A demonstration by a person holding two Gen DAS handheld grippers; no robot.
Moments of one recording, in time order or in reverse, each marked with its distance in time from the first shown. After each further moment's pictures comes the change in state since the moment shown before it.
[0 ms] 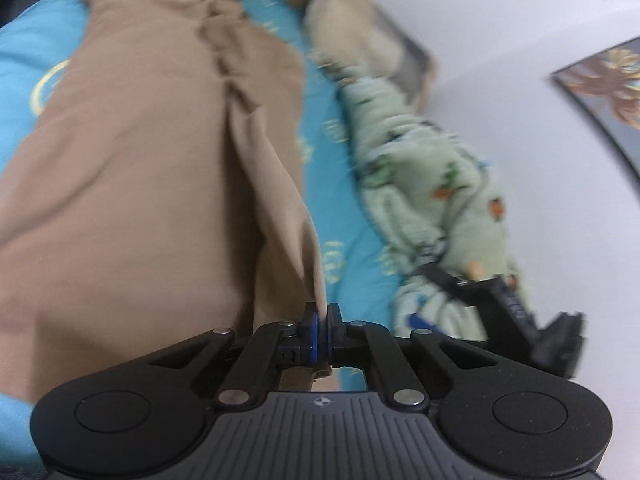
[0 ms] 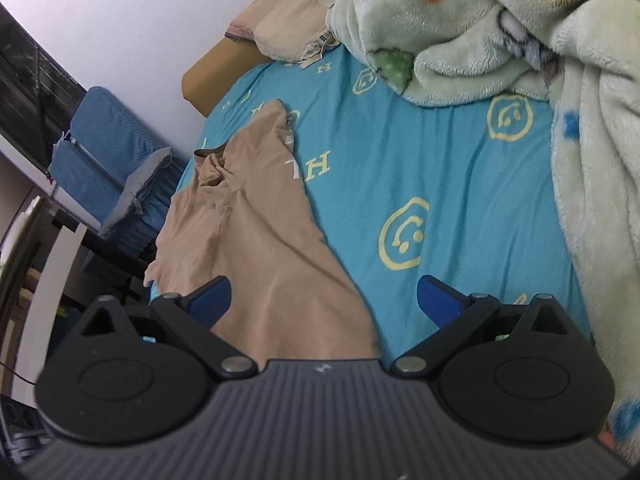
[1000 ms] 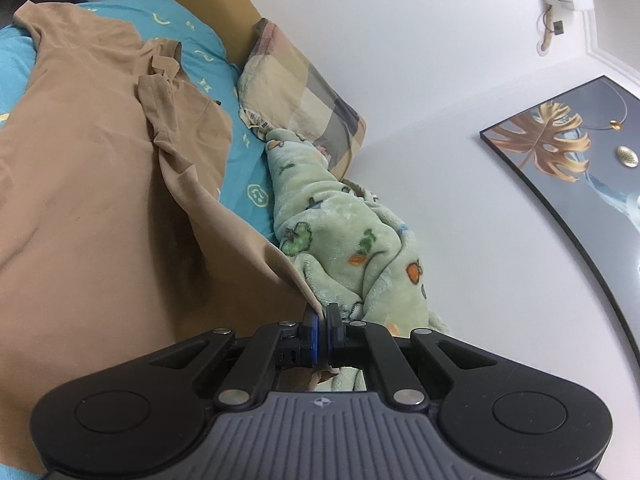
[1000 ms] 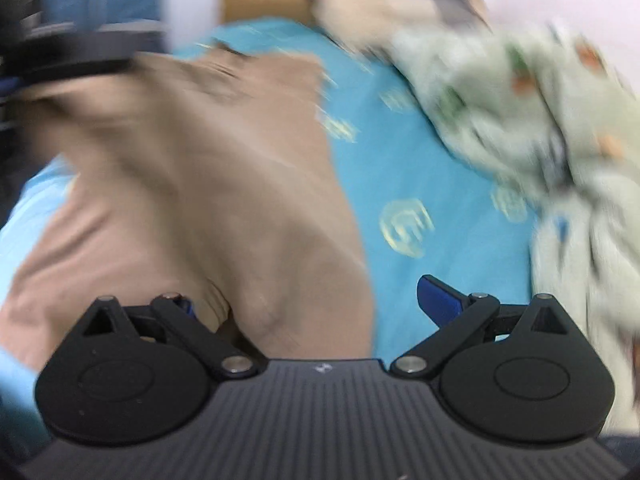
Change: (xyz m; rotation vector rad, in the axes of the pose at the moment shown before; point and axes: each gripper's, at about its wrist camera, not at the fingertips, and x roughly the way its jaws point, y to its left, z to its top) left arm -0.023 -0.016 0.021 -0.020 -0.158 -0.201; right arm 0.033 0.096 -0.098 -0.495 0.006 -0.439
